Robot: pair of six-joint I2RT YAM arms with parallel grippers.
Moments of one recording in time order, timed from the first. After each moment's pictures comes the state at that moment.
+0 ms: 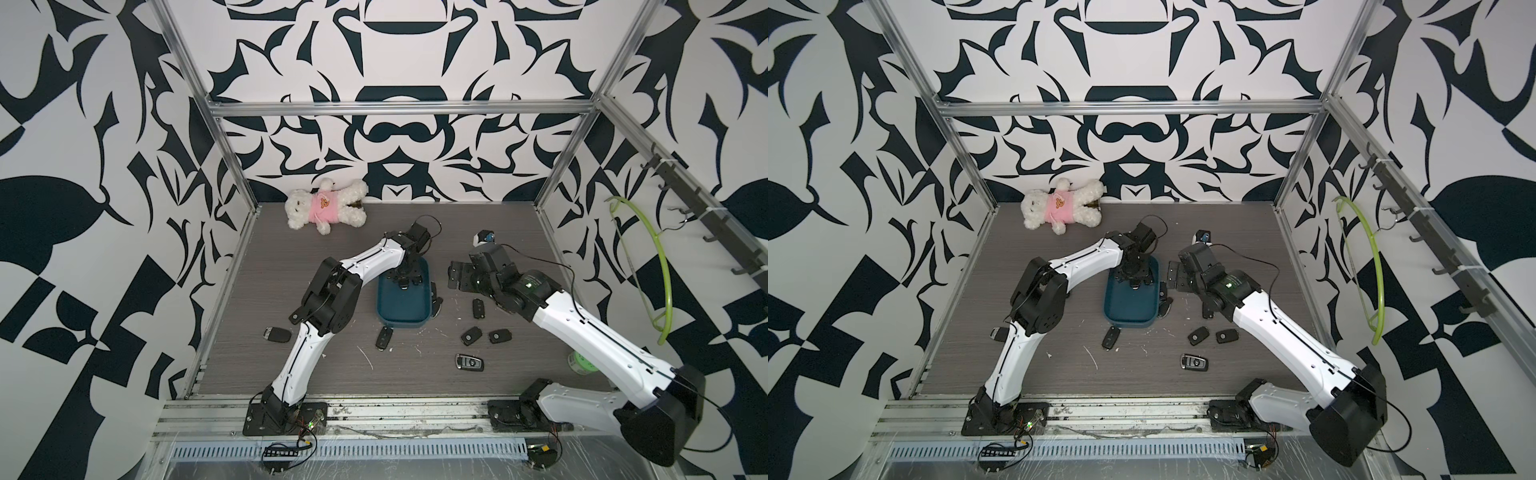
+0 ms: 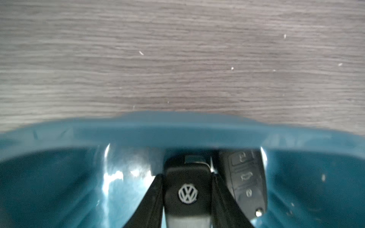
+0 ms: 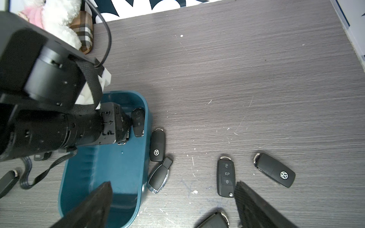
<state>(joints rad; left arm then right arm) -0.73 2.31 1.92 -0.89 -0.11 -0.69 0.60 1.18 1.06 -0.71 0.29 0.59</state>
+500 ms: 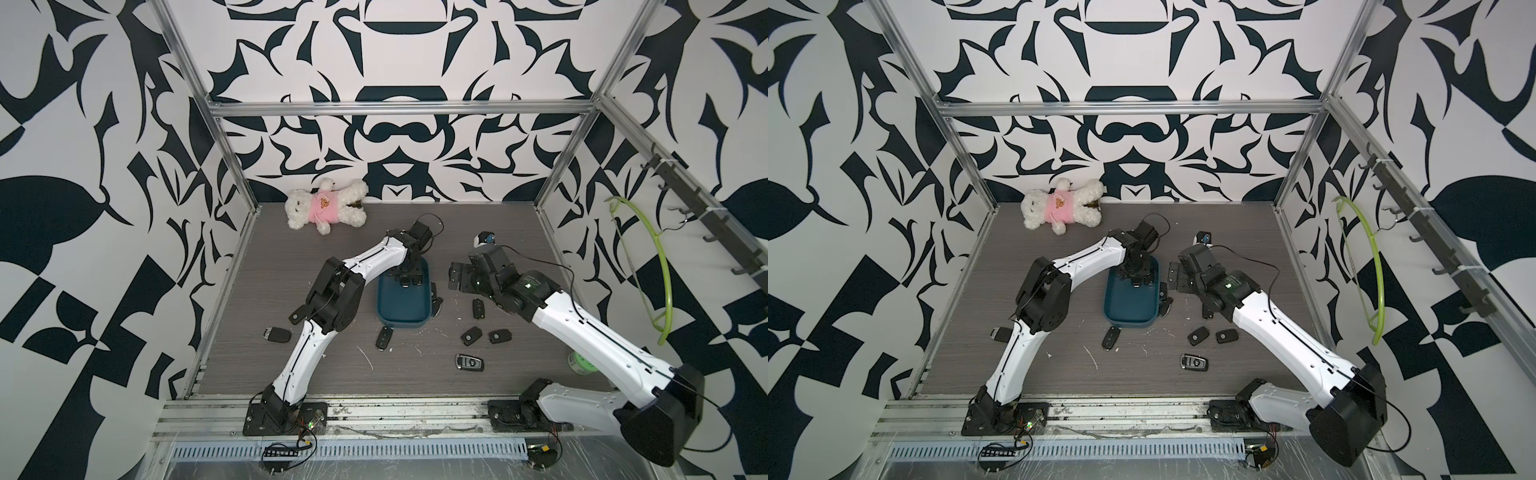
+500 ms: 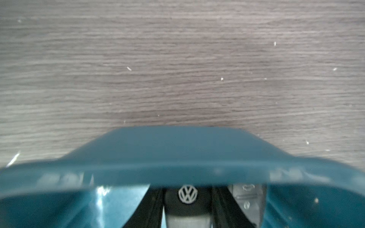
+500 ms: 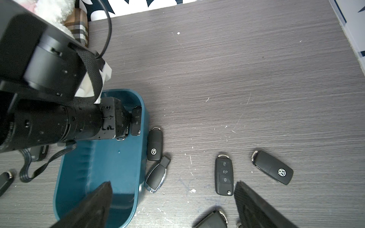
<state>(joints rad) -0.73 2.36 1.99 -0.92 -0.11 -0.65 0.60 1.18 1.04 -0.71 0.29 0.60</state>
